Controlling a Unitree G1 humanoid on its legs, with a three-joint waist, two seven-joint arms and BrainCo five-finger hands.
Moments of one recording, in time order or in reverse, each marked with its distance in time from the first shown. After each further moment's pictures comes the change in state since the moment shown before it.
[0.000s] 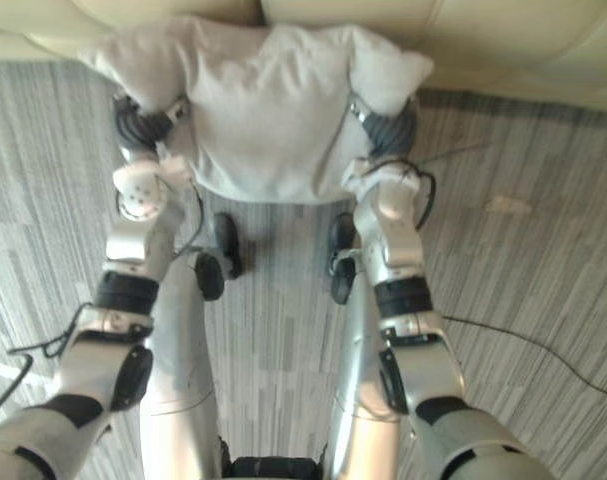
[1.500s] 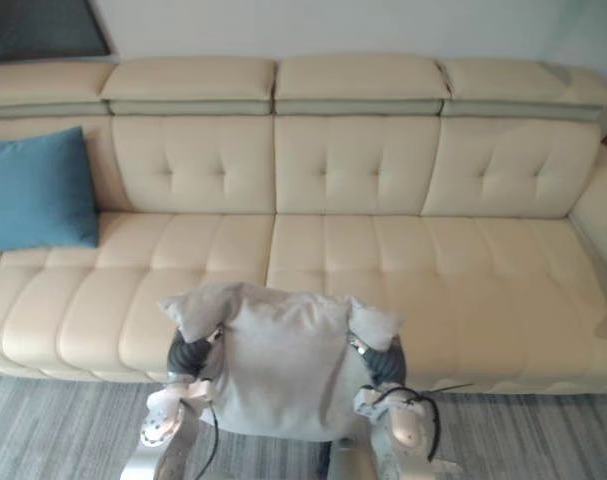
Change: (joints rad) left arm 1.010 -0.157 -0.167 -0.352 0.014 -0.010 -0.267; right arm 0.998 0.070 0.048 -0.242 -0.098 -0.020 0.242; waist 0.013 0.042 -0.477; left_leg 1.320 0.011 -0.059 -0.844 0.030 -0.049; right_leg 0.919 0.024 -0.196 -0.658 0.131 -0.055
